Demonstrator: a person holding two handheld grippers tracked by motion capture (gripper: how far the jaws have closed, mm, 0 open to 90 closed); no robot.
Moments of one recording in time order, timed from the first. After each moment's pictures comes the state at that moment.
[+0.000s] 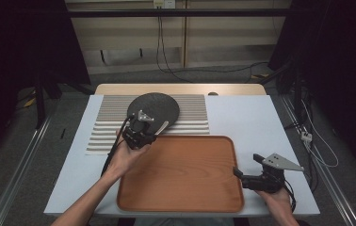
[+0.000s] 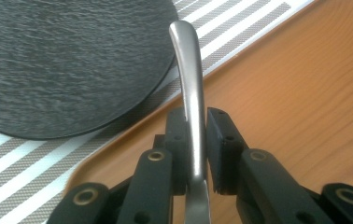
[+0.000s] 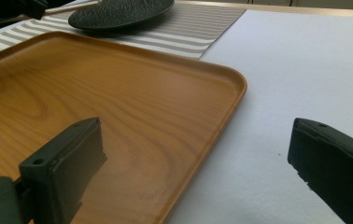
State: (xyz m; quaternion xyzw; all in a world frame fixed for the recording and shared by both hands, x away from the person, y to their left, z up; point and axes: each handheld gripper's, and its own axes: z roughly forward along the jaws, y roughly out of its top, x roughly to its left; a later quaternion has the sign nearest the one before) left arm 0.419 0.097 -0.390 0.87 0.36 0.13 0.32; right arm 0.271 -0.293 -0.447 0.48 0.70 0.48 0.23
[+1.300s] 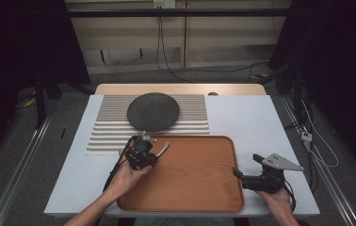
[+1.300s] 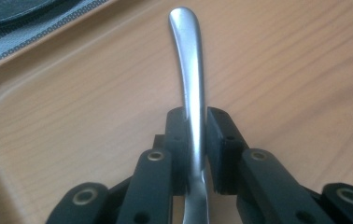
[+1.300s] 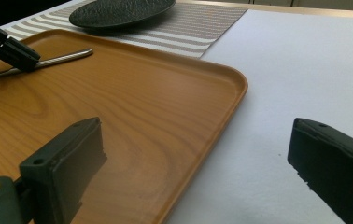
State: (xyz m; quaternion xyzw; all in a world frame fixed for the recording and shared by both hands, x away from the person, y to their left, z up) left arm 0.380 0.098 -0.432 0.88 0.38 0.09 0.28; right arm 0.271 -0.293 -0.447 0.47 0.70 0.48 0.24
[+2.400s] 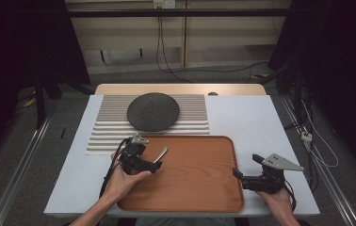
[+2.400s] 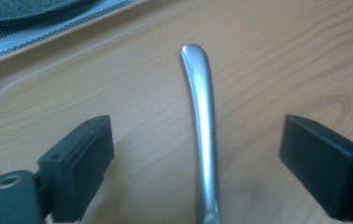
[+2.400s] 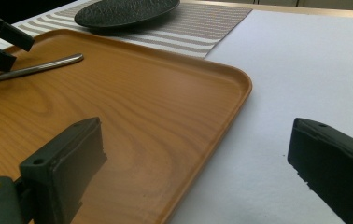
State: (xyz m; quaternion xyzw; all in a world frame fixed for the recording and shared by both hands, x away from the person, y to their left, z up) left arm 0.376 0.118 -0.434 0.85 0.39 0.07 0.35; right arm 0.271 -0.293 -0.447 0.47 0.71 0.48 0.23
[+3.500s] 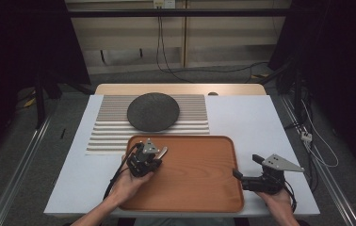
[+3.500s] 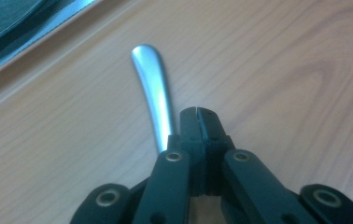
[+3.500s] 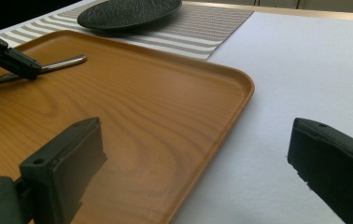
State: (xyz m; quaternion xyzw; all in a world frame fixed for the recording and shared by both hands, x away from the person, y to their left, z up) left arm 0.363 0.098 -0.440 0.89 0.30 0.10 0.32; right arm 0.268 -0.291 -0.445 0.46 0.71 0.48 0.23
